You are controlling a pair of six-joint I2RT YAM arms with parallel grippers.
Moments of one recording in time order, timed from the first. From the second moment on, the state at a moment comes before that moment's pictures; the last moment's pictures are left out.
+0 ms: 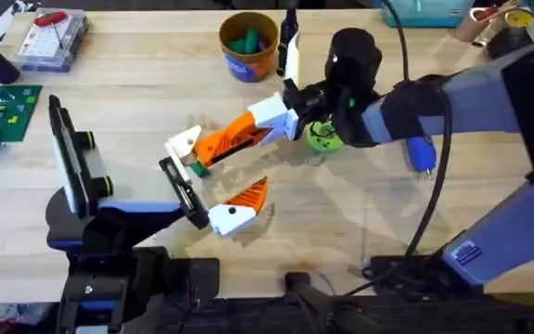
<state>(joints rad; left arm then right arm) 0.03 0.00 0.00 -0.10 1.05 -0.03 0.52 1.89 0.81 1.01 -1.44 1.41</state>
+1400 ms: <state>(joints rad) 0.04 0.00 0.01 -0.12 1.11 -0.03 0.53 1.89 0.68 1.28 -1.32 1.50</state>
